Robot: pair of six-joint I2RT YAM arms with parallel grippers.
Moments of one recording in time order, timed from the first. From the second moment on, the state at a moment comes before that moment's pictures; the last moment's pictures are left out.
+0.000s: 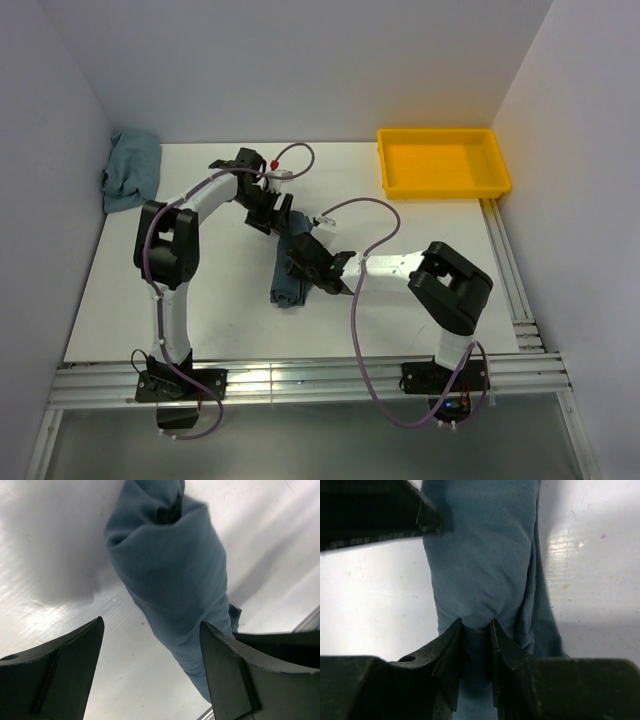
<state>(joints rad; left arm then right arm) -0.34 2.11 1.69 -0.85 0.51 0.09 0.97 1.79 1.01 -0.03 0.40 1.09</state>
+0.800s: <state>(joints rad) -0.31 2.11 1.56 -0.69 0.62 -0.01 0.89 1.76 0.80 0.31 0.23 1.17</state>
